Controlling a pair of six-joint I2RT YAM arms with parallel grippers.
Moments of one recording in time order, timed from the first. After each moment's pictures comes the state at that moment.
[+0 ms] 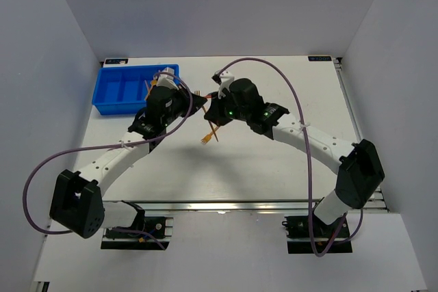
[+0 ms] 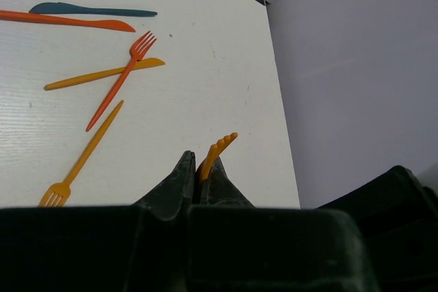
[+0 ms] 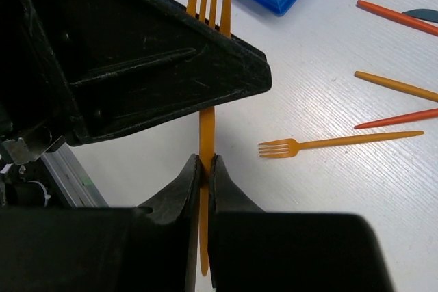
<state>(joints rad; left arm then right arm) -0.47 1.30 0.90 0.15 0.11 -0.86 0.83 1.57 1.30 -0.19 -0.18 0.30</state>
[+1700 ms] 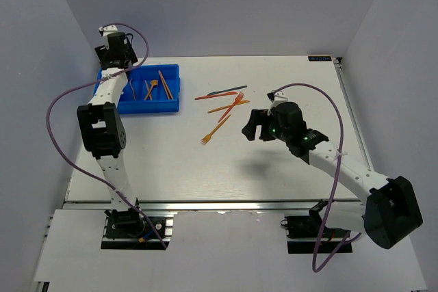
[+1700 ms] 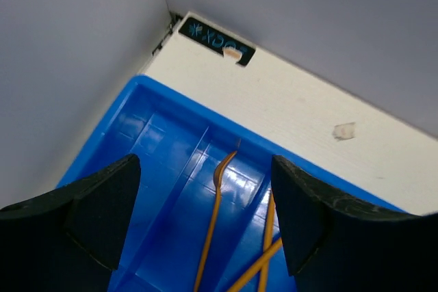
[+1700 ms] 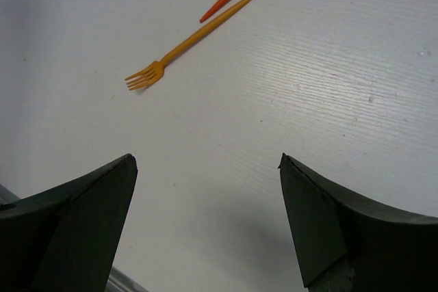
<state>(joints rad) 0.07 2.13 1.85 -0.18 -0.44 -0.18 0.57 1.20 0.77 -0.12 -0.09 0.41</state>
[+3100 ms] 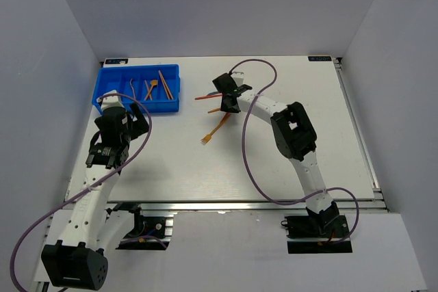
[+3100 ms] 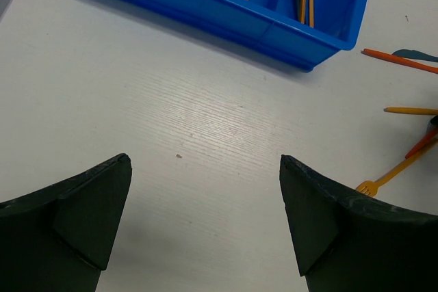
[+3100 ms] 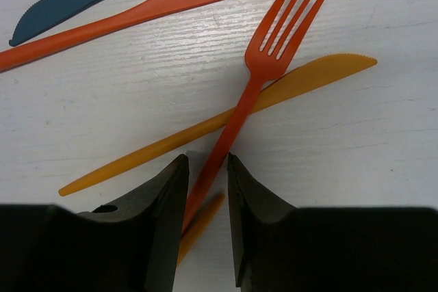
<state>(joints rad) -0.09 0.87 0.78 -0.45 -0.28 -0.36 0.66 2.32 1.85 -0.51 0.38 0.63</state>
